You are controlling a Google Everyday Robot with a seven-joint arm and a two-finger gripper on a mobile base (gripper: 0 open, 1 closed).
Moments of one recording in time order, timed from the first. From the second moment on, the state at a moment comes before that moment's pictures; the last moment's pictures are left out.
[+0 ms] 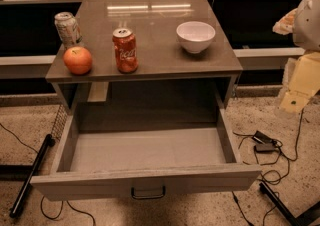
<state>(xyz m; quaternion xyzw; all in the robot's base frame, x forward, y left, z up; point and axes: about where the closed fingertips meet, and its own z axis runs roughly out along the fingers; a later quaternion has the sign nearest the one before) 0.438 -0.217 0.976 -0.60 0.78 -0.03 0.16</state>
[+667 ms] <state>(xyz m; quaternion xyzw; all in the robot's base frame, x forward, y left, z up) 0.470 -0.196 0.982 -0.61 0.77 -0.02 0.20</state>
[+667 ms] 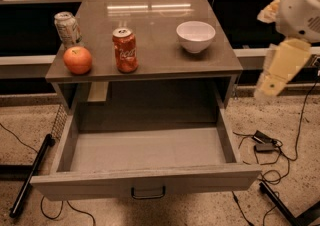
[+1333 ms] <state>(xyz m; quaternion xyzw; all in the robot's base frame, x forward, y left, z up) 0.592 -0.092 1.002 -0.61 0.72 0.07 0.31</state>
